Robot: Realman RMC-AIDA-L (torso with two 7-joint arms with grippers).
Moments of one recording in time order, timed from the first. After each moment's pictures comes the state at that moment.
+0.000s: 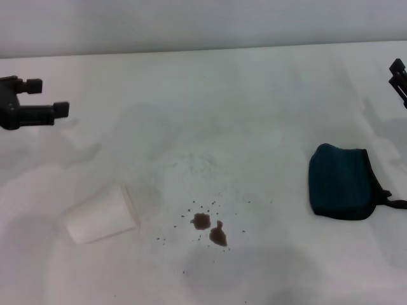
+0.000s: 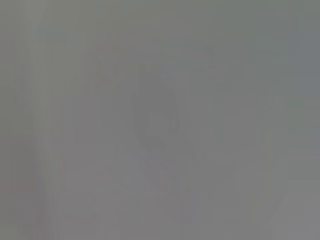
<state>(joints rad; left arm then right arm) -0.92 -2.03 2.85 -0.85 -0.21 1.73 -1.36 0.37 2.02 -0.35 0.06 2.05 1.31 -2.70</state>
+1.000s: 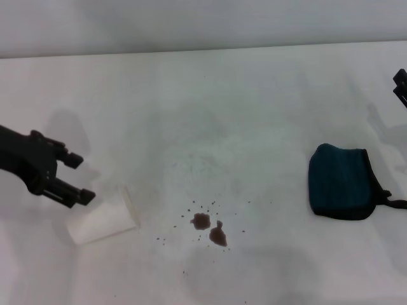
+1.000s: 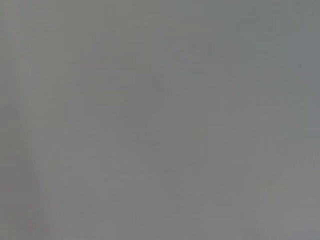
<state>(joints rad) -1.18 -2.07 2.85 -0.85 0.39 1.78 -1.29 0.34 2.01 -0.36 0.06 2.05 1.30 -2.62</state>
